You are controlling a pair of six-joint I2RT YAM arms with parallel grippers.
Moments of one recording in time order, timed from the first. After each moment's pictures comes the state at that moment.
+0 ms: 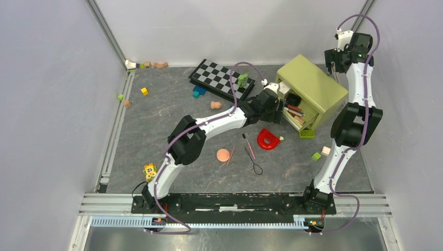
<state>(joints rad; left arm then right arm) -0.94 2.26 1.90 -0.28 -0.13 -0.51 -0.29 2.12 2.10 -0.66 -0.02 -0.41</state>
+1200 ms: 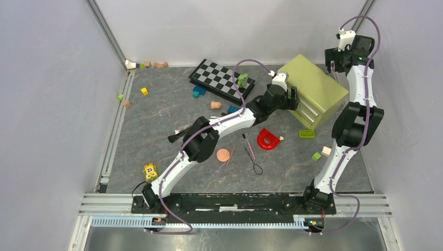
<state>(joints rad) -0.94 2.51 2.17 0.07 -0.18 -0.52 -0.31 2.12 2.03 -0.55 -0.14 -0.38</state>
